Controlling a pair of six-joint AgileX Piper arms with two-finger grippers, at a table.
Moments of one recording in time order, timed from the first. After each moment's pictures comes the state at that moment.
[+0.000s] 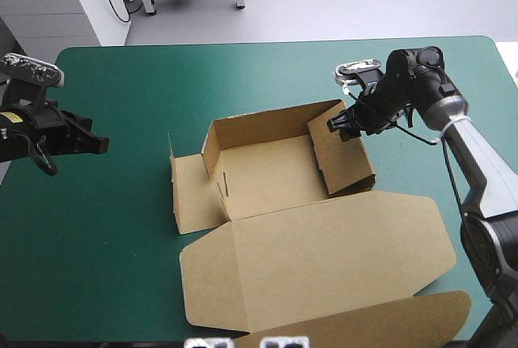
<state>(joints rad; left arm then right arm) 0.14 1.15 -1.44 -0.34 1.17 0.52 0.22 1.79 -1.70 0.16 1.22 -0.15</state>
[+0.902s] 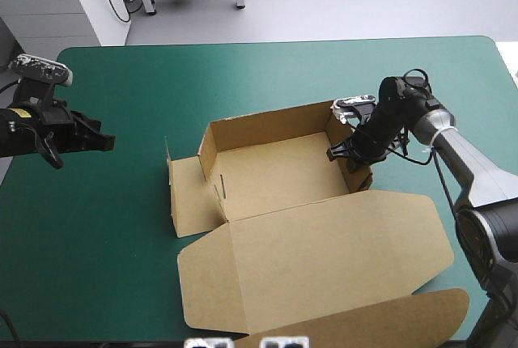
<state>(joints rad) 0.14 1.20 -1.44 -0.38 1.19 0.52 0.22 1.82 -1.50 0.20 1.17 -0.18</state>
